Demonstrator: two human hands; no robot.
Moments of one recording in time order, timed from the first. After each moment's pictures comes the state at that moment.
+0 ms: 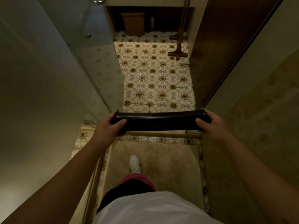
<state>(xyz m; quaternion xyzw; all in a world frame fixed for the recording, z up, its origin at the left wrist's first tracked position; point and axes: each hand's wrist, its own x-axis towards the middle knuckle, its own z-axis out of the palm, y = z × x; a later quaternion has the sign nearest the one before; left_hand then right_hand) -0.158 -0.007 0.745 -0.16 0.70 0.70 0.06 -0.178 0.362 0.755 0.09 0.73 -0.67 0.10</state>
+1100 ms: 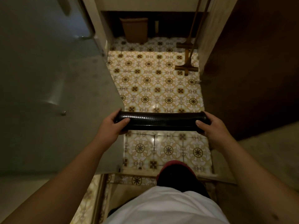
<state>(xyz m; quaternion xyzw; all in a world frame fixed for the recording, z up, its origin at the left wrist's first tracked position) -0.640 -0.051 0.735 -0.18 0.71 0.67 0.08 -0.653 0.308 0.723 0.17 0.71 -0.67 0.15</state>
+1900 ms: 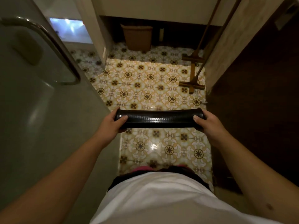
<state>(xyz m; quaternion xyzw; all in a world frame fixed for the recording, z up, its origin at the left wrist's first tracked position) -0.956 -0.092 0.698 -0.19 0.70 0.67 0.11 -0.987 0.264 0.716 0.14 0.73 -0.65 0.19</state>
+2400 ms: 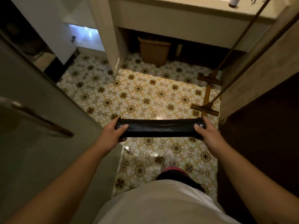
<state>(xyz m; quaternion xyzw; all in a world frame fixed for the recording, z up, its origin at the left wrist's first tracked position) -1.127 -0.126 0.683 -0.25 0.70 0.66 0.09 -1.211 0.221 0.686 0.11 0.75 -0.62 0.22</state>
